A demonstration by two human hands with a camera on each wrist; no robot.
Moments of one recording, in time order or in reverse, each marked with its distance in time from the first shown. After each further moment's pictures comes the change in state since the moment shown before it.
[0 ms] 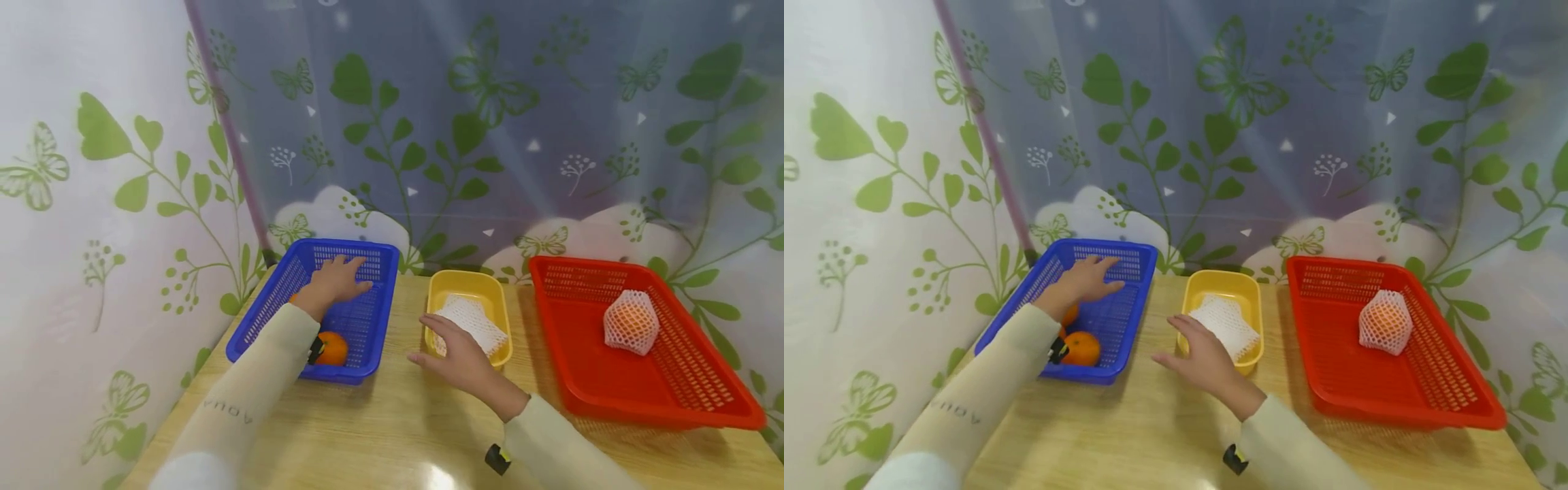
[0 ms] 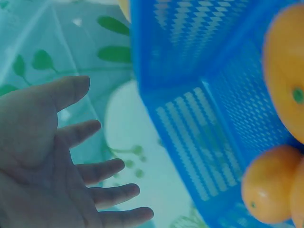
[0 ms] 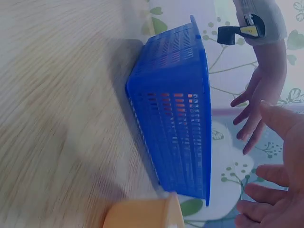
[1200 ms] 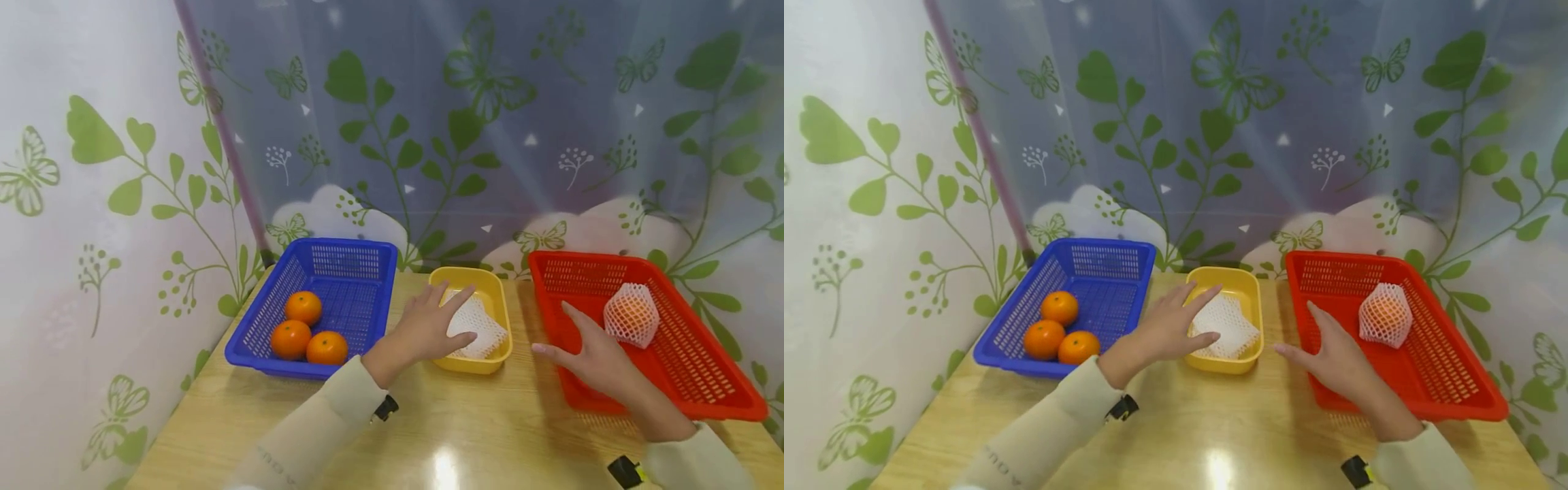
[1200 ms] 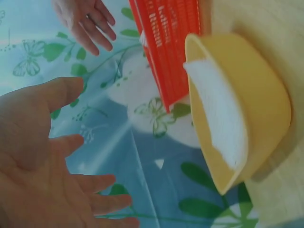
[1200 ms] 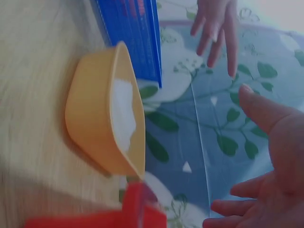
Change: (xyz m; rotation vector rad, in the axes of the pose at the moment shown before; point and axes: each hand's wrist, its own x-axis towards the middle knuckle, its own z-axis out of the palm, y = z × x) left_hand -0.060 0.139 0.051 -0.010 0.079 0.416; right_hand -0.073 0.066 -0.142 -0.151 -0.060 0.355
